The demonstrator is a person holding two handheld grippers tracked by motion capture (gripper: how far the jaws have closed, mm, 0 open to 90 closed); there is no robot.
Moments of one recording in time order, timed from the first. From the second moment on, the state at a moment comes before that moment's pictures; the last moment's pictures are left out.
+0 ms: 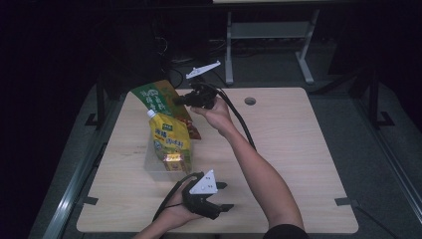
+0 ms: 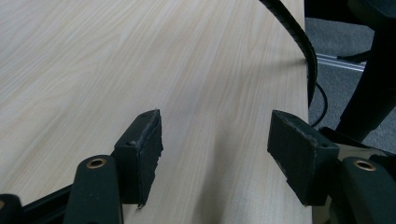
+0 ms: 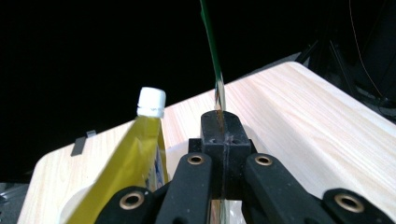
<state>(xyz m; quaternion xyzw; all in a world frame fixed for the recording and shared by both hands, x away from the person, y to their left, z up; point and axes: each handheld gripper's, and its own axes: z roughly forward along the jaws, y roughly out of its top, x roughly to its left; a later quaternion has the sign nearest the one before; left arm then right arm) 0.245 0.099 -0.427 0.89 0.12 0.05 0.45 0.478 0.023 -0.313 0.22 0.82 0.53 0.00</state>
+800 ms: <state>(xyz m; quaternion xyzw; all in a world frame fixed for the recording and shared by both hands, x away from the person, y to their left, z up) 0.244 0.098 -0.428 0.89 0.12 0.05 0.44 0.481 0.031 -0.323 0.23 0.86 0.45 0.02</state>
